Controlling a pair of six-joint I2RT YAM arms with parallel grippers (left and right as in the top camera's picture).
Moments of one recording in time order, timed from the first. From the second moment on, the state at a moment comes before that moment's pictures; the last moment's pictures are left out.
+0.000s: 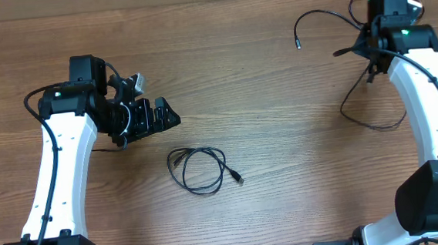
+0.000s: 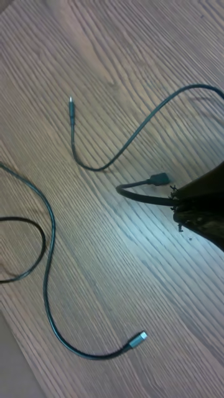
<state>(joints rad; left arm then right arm) 0.03 1.54 1.34 -1.20 0.56 -0.10 -0.04 1.73 1.57 -0.86 0.38 0.47</state>
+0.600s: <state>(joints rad) 0.03 1.54 1.34 -1.20 0.56 -0.10 -0.05 1.76 1.56 -0.90 0.26 0.46</state>
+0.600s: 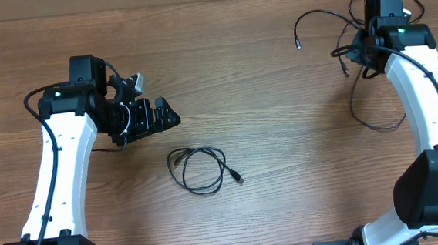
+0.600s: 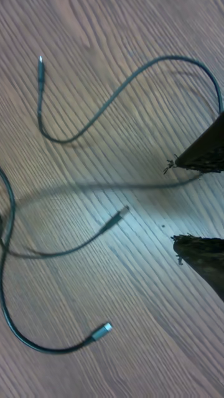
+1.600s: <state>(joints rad) 0.03 1.54 1.34 -1.20 0.56 -0.10 -0.36 1.88 1.56 -0.77 0.09 0.28</state>
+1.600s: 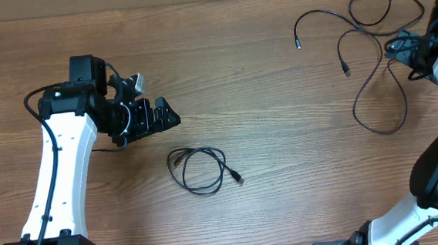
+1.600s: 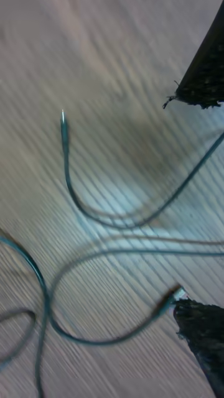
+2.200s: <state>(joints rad) 0.03 1.54 1.34 -1.20 0.56 -0.10 -0.35 2.09 1.56 -0.71 -0.01 0.23</state>
